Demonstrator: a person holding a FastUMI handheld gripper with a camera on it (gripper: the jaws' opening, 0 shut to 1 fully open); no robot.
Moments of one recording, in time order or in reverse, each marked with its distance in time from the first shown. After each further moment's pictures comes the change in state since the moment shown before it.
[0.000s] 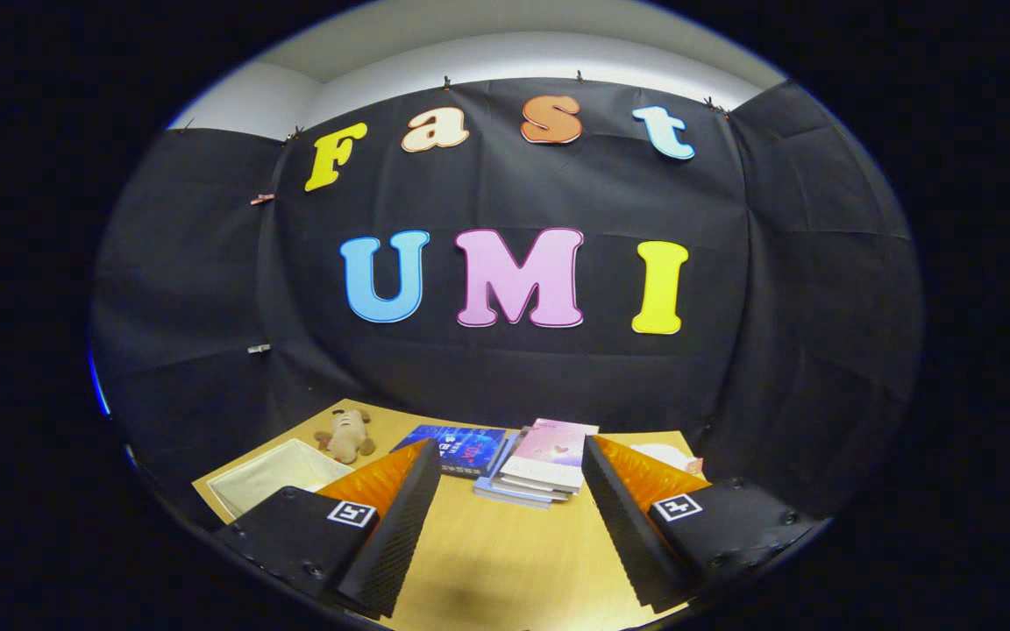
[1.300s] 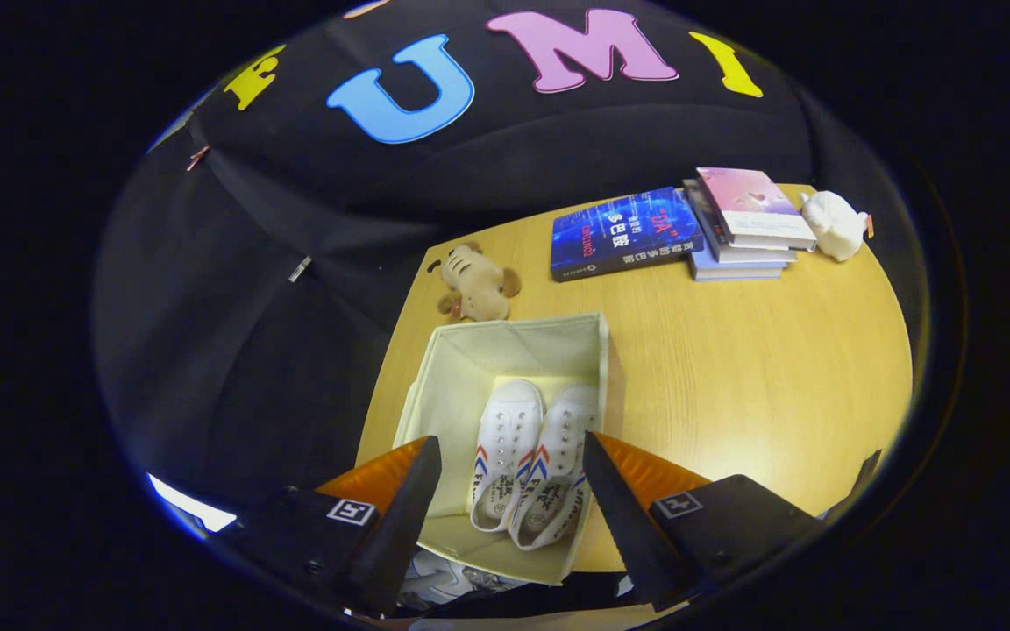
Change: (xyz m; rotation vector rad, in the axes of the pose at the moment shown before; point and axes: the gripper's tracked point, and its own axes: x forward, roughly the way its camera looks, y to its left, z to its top) arm 0.063 0.331 -0.150 0.415 0.708 0.138
